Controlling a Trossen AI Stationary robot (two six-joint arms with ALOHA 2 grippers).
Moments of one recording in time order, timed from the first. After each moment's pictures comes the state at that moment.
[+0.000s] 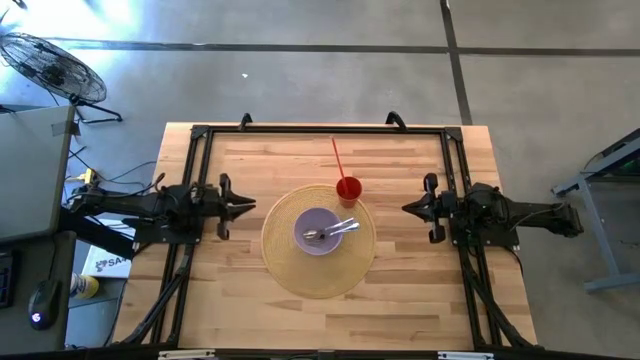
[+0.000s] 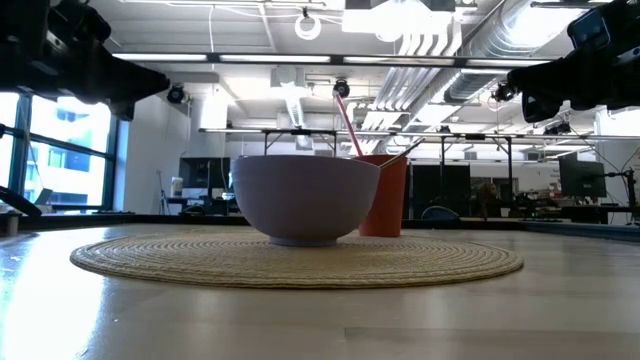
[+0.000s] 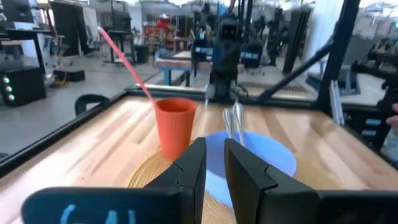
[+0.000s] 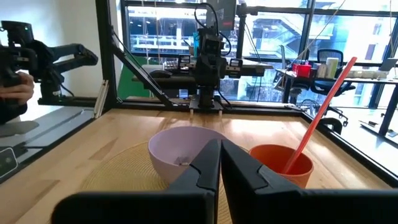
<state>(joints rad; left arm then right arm) -0.10 0.11 0.02 0.14 -0.20 -0.05 -0.07 0.02 0.01 0.06 -0.10 -0.03</state>
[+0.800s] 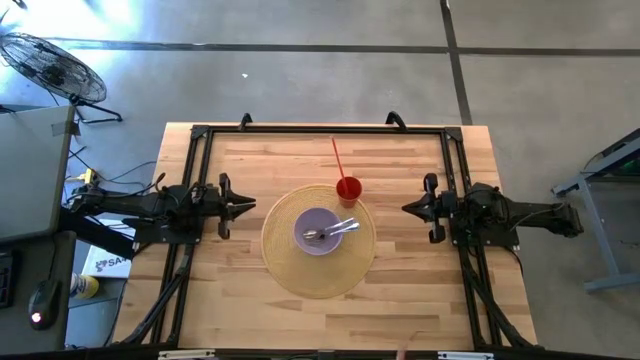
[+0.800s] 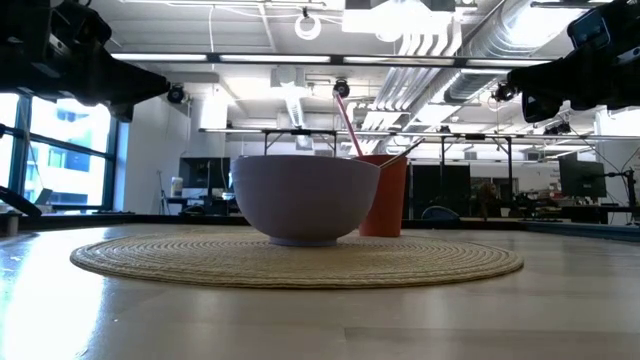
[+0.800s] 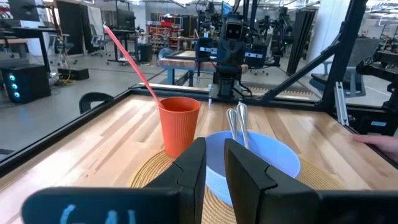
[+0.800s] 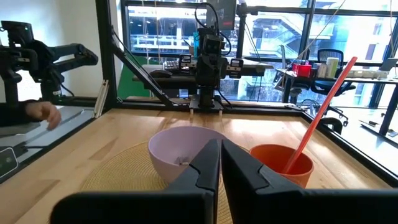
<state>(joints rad) -0.10 0.11 0.01 0.12 -0.22 -0.06 -0.07 0.02 0.01 0.06 -0.11 -0.03</state>
